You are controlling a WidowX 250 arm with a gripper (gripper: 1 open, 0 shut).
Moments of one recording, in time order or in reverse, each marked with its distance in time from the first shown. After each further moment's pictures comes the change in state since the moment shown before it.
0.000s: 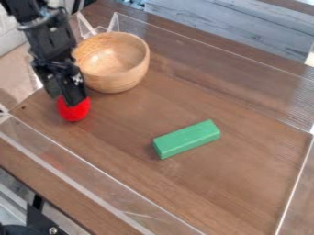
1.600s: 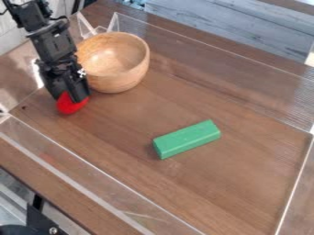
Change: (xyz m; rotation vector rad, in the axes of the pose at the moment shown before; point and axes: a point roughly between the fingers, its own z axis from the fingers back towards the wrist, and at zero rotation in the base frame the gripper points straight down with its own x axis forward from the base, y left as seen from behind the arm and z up) arm 0.026 0.041 -0.023 -0.121 0.004 0.151
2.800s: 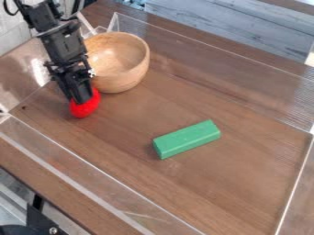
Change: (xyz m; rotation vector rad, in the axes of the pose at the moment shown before) arm 0.005 -0.031 -0.007 -0.075 0.079 -0.032
